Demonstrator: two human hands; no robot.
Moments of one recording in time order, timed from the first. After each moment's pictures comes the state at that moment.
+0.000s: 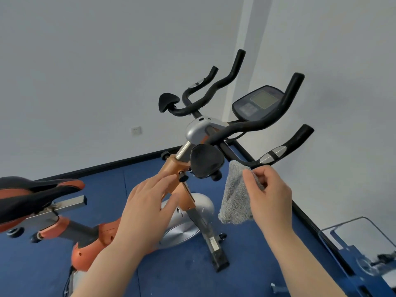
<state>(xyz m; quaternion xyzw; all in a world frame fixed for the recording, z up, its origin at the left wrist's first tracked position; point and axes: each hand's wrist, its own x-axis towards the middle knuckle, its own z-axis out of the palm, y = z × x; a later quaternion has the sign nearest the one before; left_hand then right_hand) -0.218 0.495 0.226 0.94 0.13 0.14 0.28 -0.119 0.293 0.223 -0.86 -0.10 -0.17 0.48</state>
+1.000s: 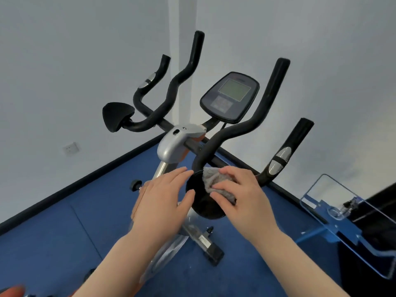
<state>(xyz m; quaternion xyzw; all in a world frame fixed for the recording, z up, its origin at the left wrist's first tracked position) -0.046 0.571 0.199 0.95 -0.10 0.05 0.29 -0.050 0.378 0.192 -0.93 -0.14 -0.16 0.29</state>
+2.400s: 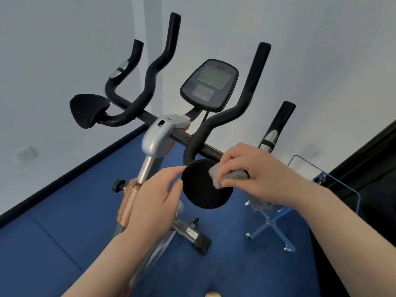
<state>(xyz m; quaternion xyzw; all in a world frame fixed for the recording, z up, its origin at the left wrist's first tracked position) -0.040 0.582 0.182 0.87 -0.11 0.03 0.48 -0.042 0.367 0.261 -0.95 -0.25 0.00 0.21</state>
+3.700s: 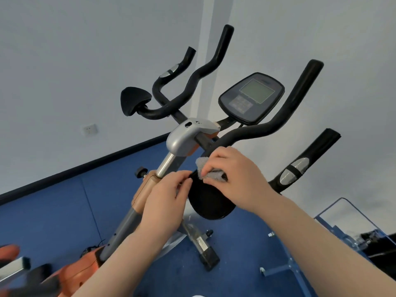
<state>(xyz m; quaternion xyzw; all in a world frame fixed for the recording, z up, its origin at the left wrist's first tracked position) -0.054 0.540 0.179 0.85 0.06 0.09 0.51 0.007 0.382 0.225 -0.91 -0.34 -0.06 0.23</state>
